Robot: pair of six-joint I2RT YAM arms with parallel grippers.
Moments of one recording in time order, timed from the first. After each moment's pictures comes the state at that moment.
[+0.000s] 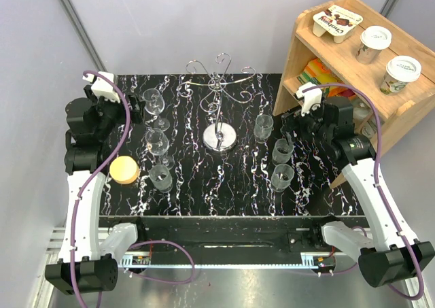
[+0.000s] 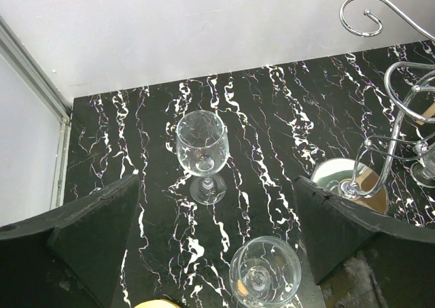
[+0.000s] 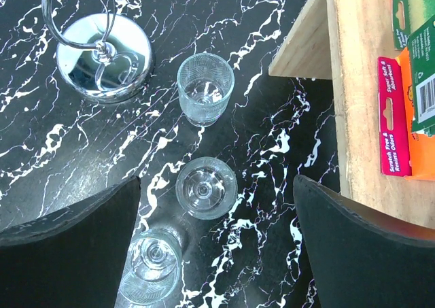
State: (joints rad) left arm 0.09 0.94 1.12 -0.31 0.31 0.05; right arm 0.23 1.04 1.13 -0.59 -0.20 -0.22
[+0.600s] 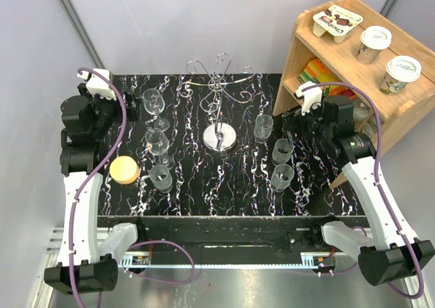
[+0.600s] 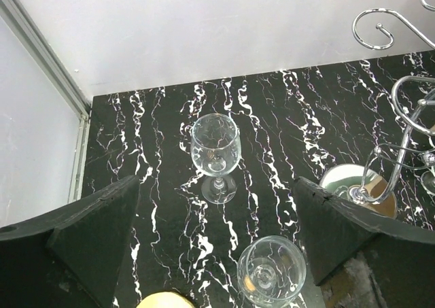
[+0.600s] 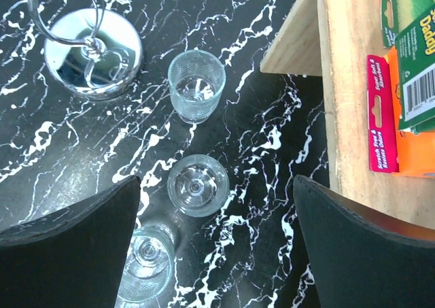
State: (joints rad) left arm 0.09 0.94 1.18 -0.37 0.25 0.06; right arm 0.23 1.05 1.15 -0.61 -0.18 -0.24
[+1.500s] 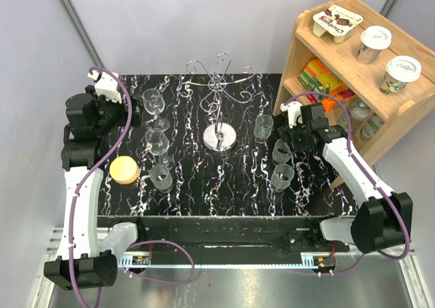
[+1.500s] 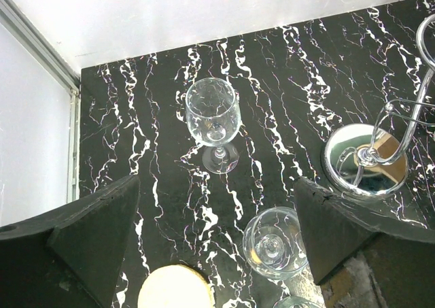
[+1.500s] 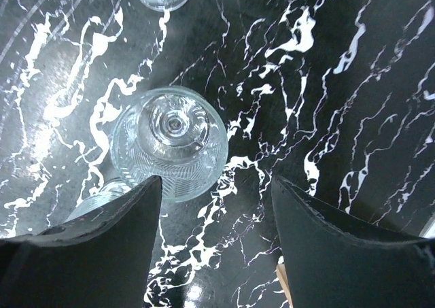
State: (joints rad) left arm 0.09 0.97 1.20 -0.48 0.28 0.14; right arm 0.23 1.27 1.03 -0.65 -0.04 -0.26
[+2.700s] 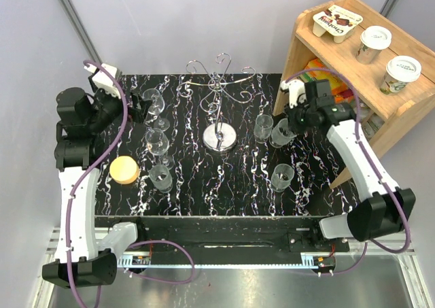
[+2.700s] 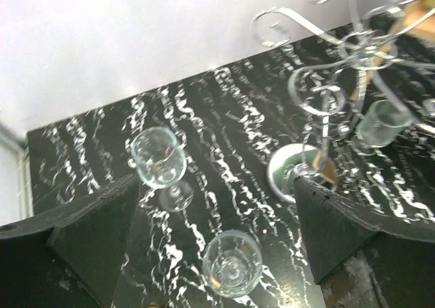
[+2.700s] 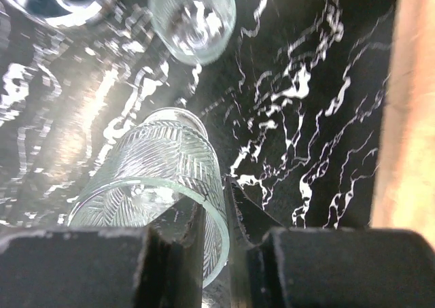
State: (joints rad) left arm 0.08 0.99 1.28 -0.48 0.47 0.12; right arm 0.23 1.40 1.31 -0.82 -0.12 -0.25
